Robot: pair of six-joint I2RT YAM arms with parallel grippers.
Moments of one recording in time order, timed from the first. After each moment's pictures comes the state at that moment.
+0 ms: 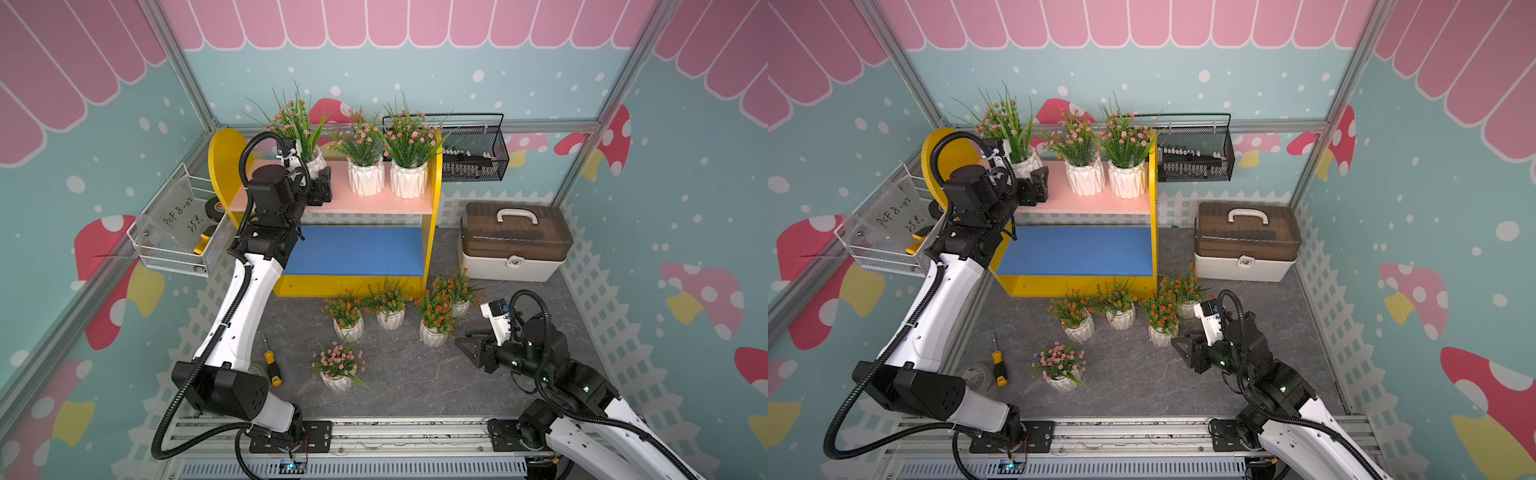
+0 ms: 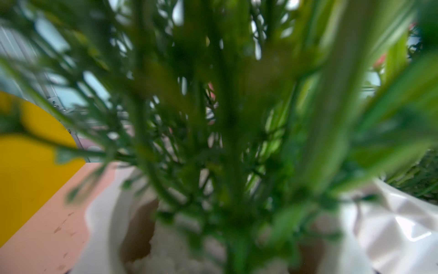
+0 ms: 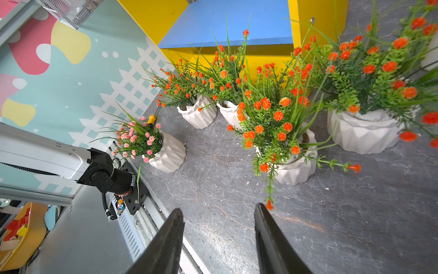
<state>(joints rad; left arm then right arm) -0.13 1.53 1.76 -0.27 -0.05 0.00 0.65 0.52 0.62 -0.56 -0.26 0.44</state>
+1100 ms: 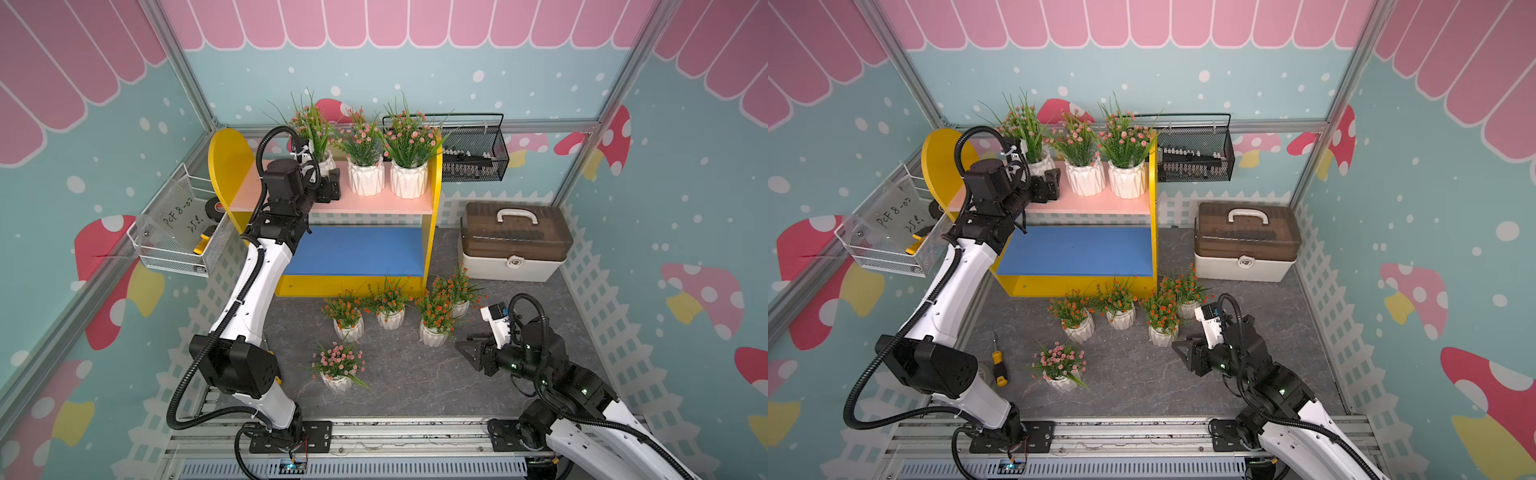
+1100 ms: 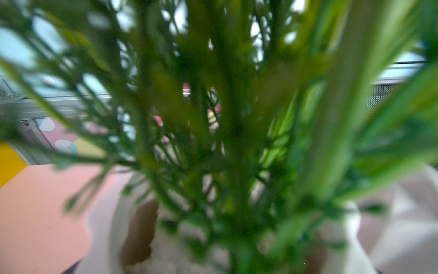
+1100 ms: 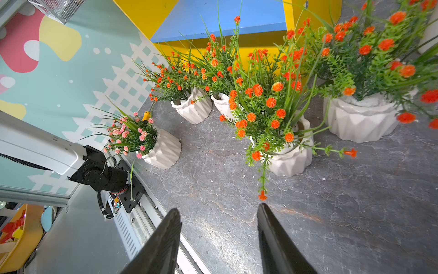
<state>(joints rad) -0.13 1.66 1.85 -0.30 -0.01 -0.01 0.65 0.50 0.59 -0.57 -0.25 0.45</state>
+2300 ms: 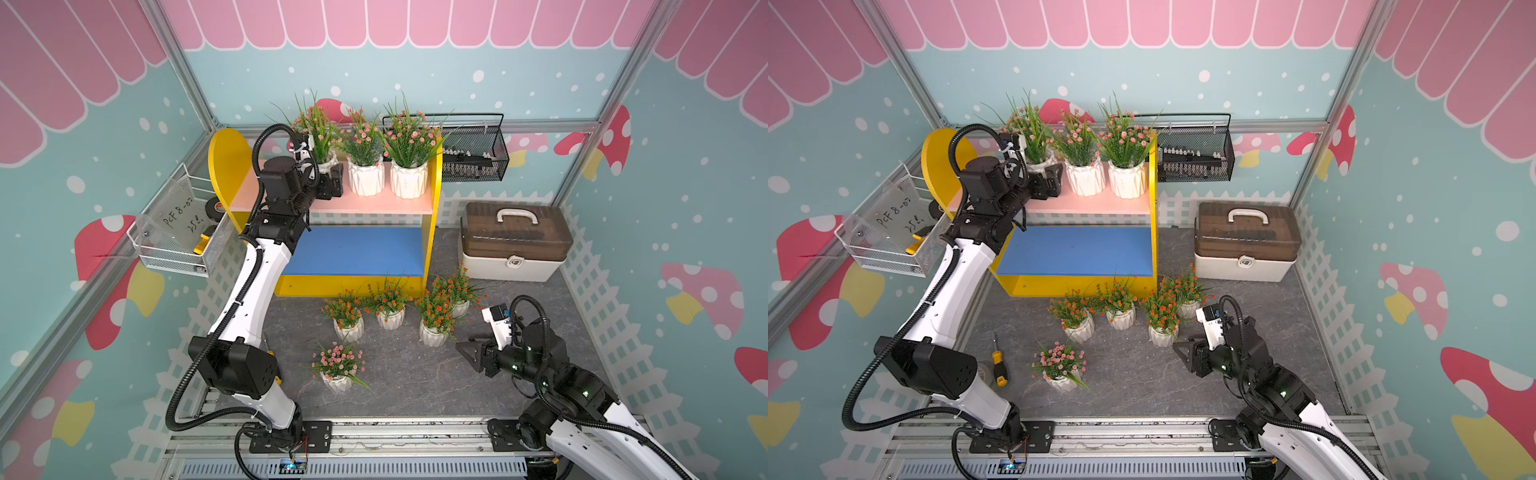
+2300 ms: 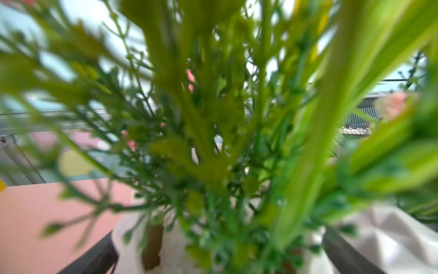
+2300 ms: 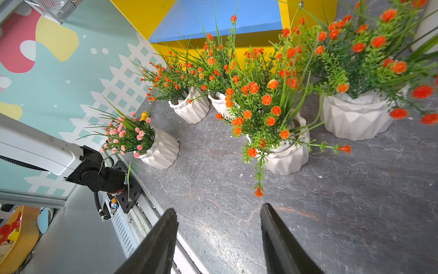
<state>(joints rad) -0.13 1.65 1.86 -0.27 0.05 -0.02 0.65 0.48 0.58 -0.57 -0.24 0.45</state>
